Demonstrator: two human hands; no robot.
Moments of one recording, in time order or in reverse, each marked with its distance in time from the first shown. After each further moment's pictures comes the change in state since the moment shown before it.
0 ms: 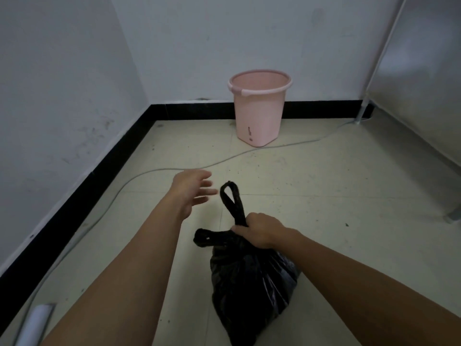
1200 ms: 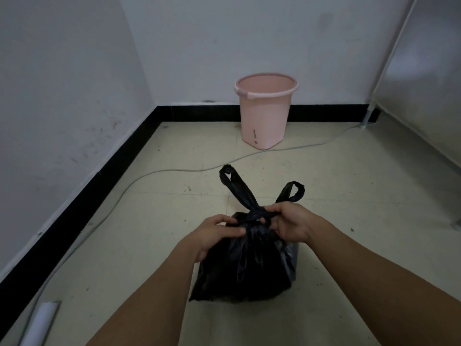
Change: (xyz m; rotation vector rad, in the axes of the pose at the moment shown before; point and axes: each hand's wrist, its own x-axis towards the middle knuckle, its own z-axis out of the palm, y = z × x) left_hand -0.015 -0.085 0.005 0.184 -0.340 -0.185; right_hand 0.003 0.028 -0.033 1.463 -0.291 0.338
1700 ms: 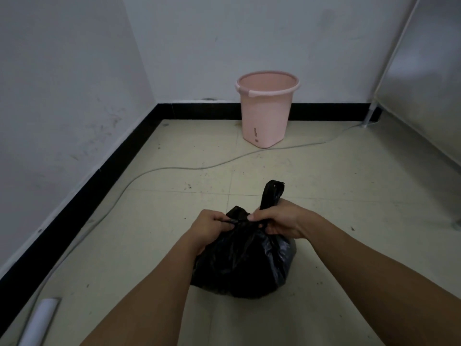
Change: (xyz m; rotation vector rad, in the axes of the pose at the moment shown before) left_hand -0.004 0.012 0.001 0.139 0.178 0.107; right_hand -0.001 0.000 0.009 -0.442 -0.030 -0.196
